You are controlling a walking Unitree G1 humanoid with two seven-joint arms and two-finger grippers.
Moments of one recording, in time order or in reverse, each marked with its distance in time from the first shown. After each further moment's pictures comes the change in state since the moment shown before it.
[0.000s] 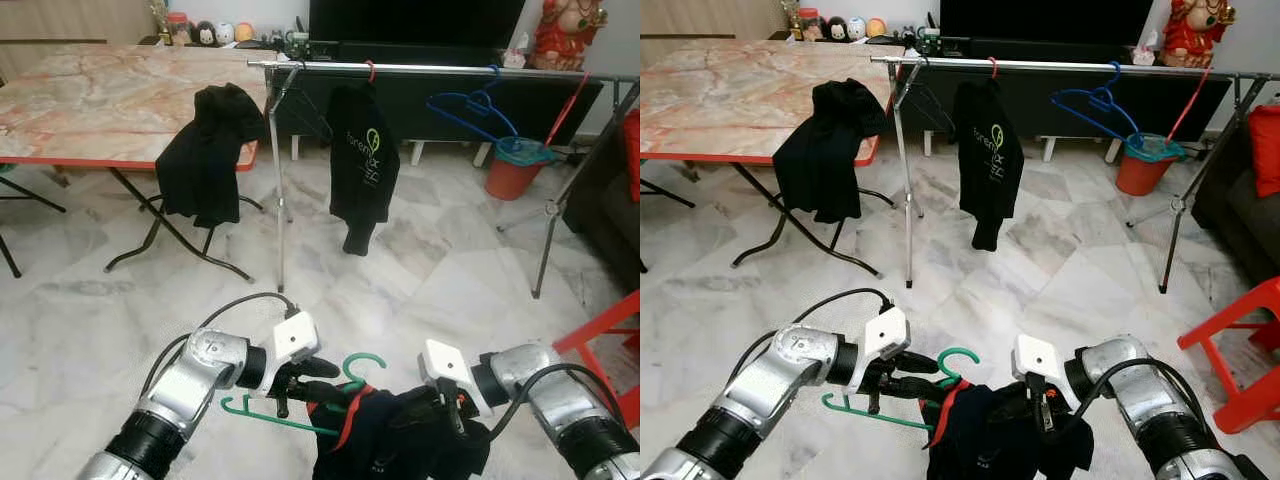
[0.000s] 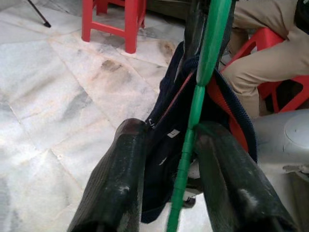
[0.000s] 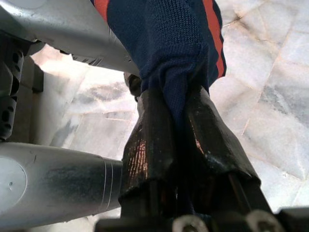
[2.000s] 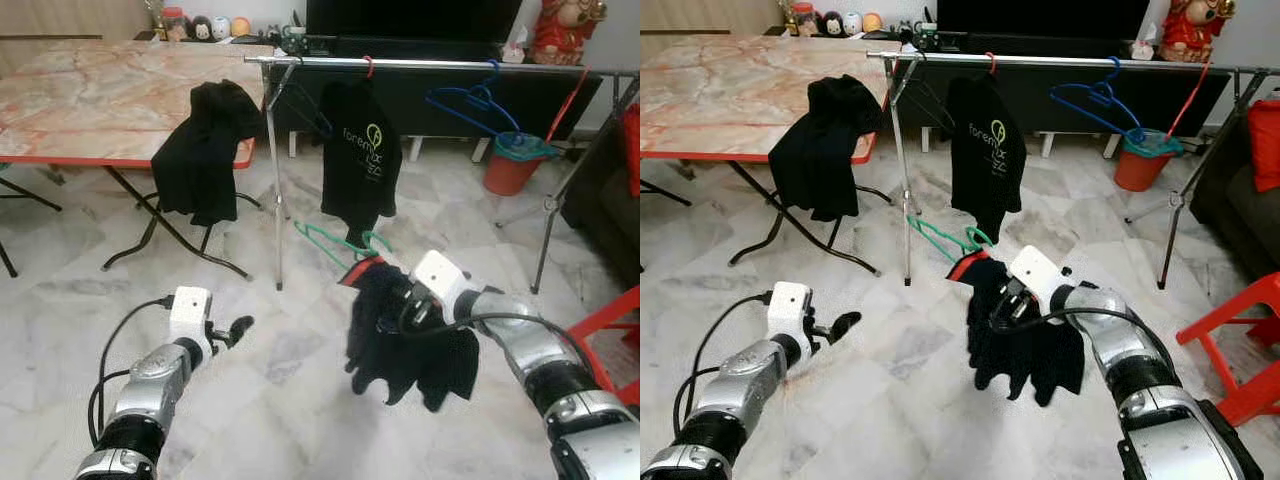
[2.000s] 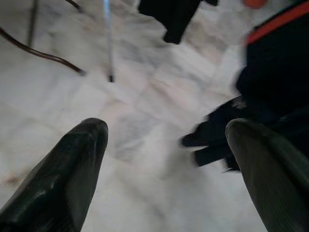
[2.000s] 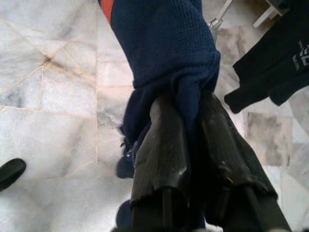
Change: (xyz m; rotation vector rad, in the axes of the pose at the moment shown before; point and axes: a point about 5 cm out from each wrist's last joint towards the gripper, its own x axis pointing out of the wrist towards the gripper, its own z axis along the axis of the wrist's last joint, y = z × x) left arm -0.065 0.051 -0.087 -0.578 -0.160 1.077; right arm -0.028 -0.076 0.052 -0.057 -0.069 -0.834
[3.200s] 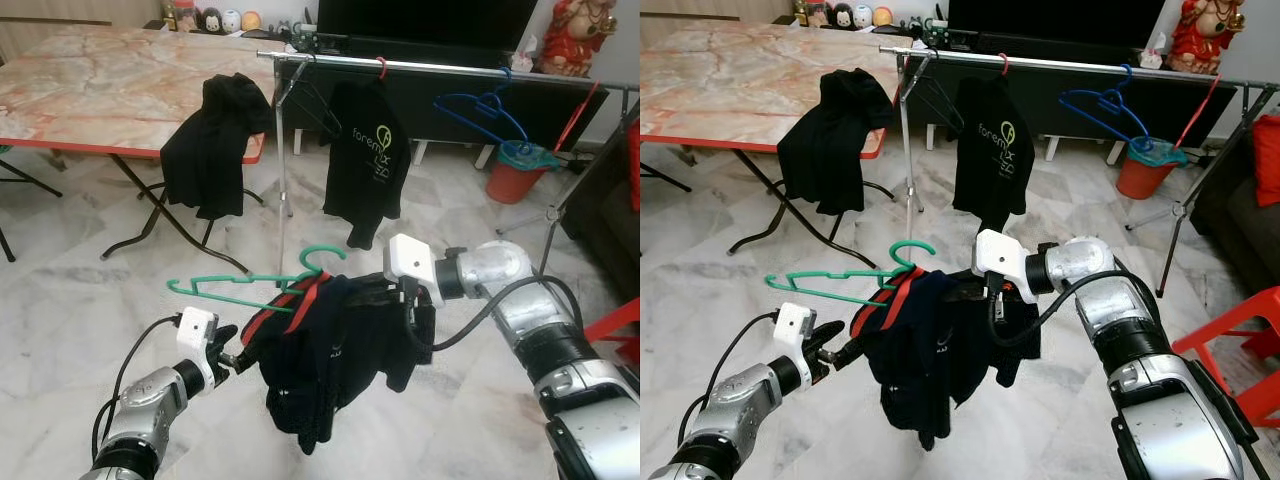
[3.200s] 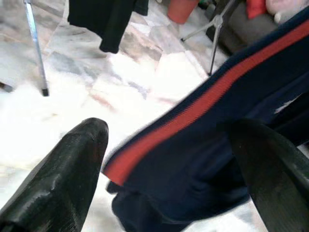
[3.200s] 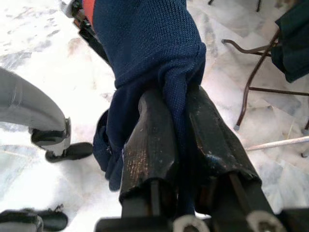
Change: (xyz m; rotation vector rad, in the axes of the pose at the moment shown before) left arm -0.015 -0.006 -0.021 0.053 -0.057 -0.306; right arm -0.010 0.014 0.078 -0.243 -0.239 0.613
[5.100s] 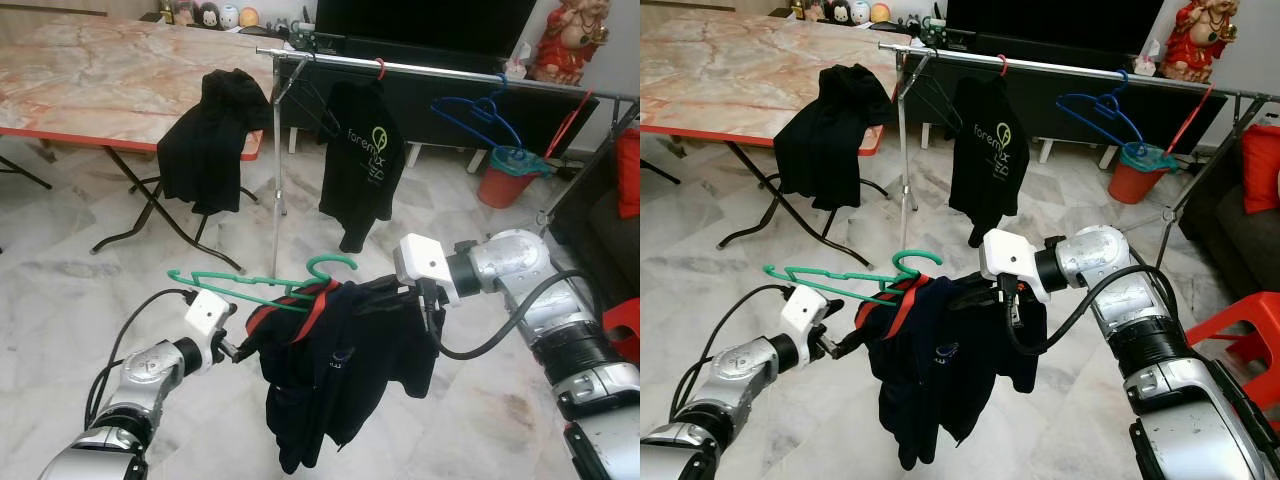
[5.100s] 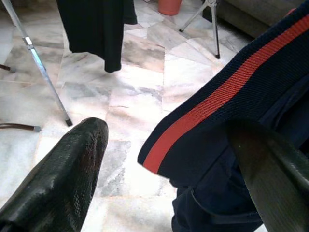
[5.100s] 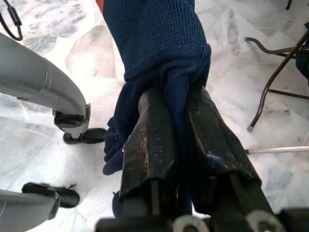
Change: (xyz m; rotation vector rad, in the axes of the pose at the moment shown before) left arm 0.009 0.011 0.027 0.311 0.027 -0.040; right arm -0.011 0.006 0.011 -0.031 0.005 0.102
